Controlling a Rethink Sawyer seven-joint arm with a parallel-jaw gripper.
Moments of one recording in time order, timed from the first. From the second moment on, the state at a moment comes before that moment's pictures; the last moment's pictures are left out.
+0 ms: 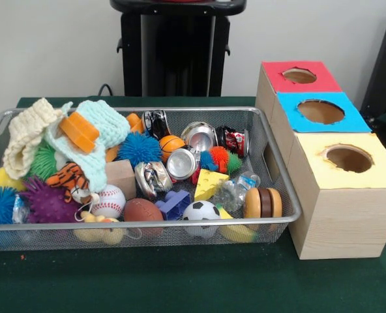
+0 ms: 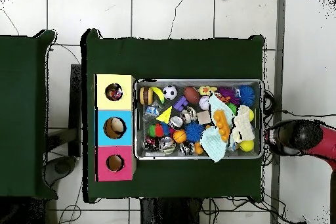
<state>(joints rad) -0.93 -0.46 0.23 1.32 -0.62 0.87 1.44</state>
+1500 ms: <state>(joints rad) -0.82 -0.40 0.23 1.30 -0.61 0.80 1.44</state>
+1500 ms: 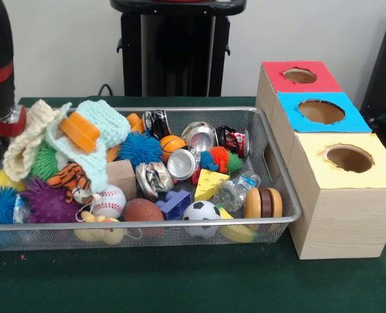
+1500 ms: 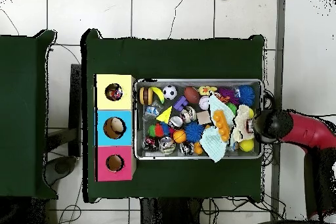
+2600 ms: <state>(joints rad) -0.61 -0.36 0.11 1.28 -0.48 0.77 1.45</state>
